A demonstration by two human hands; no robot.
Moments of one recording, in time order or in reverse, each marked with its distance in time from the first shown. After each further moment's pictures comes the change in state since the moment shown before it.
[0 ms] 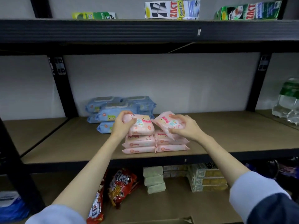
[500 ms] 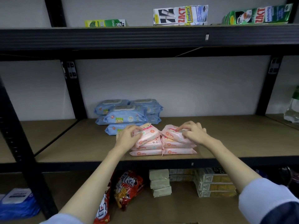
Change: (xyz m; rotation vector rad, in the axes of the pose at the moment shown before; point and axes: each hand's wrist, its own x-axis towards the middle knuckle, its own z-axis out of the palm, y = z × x) left_hand -0.018 -0.020 -0.011 0.490 -0.120 -0.027; right_hand 0.000 -0.003 0.004 -0.208 -0.142 0.096
